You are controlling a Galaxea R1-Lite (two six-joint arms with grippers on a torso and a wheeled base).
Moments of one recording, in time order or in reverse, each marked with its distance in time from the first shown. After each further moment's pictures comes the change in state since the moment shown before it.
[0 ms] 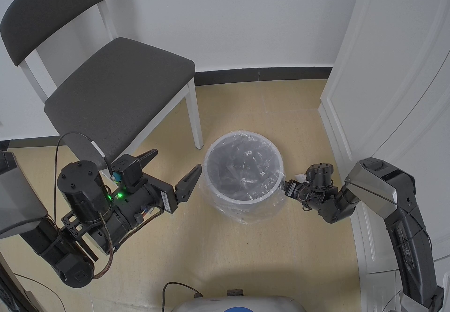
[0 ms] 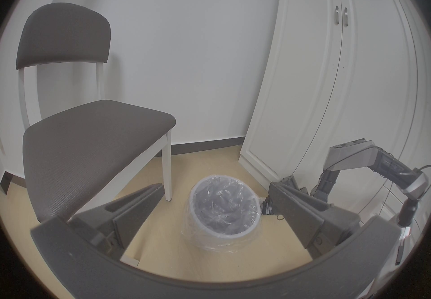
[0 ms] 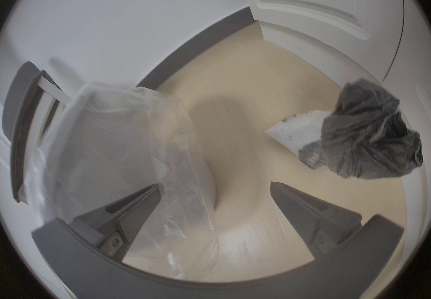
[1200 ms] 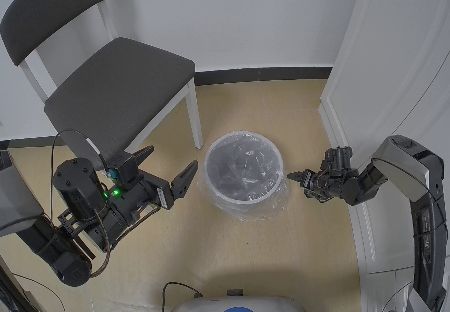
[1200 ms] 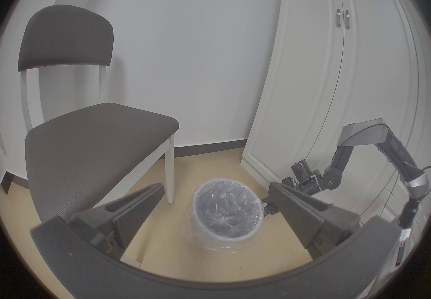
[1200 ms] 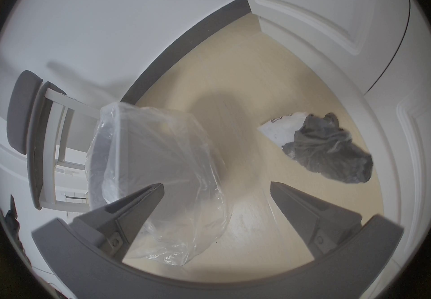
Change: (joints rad) left arm 0.013 -0.016 -0.001 0.000 0.000 -0.001; right arm -0.059 -0.237 0.144 0.209 0.139 -0.028
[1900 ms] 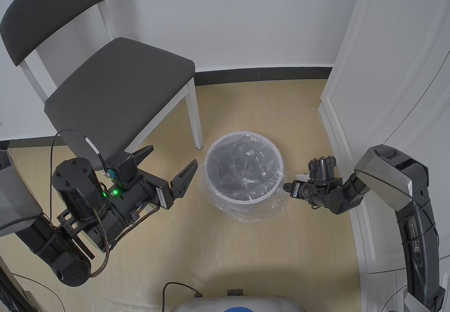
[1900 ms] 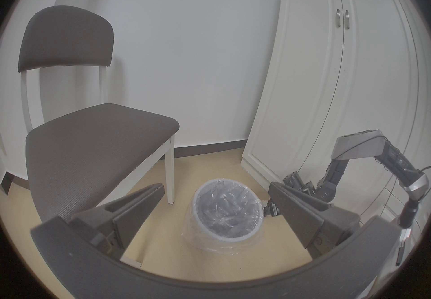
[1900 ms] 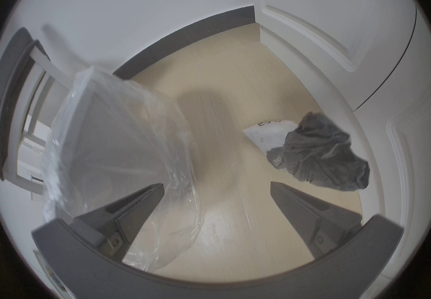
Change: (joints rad) left arm 0.000 -0.004 0.002 0.000 0.000 0.001; right arm 0.065 0.101 -0.076 0.006 -0.239 -0.126
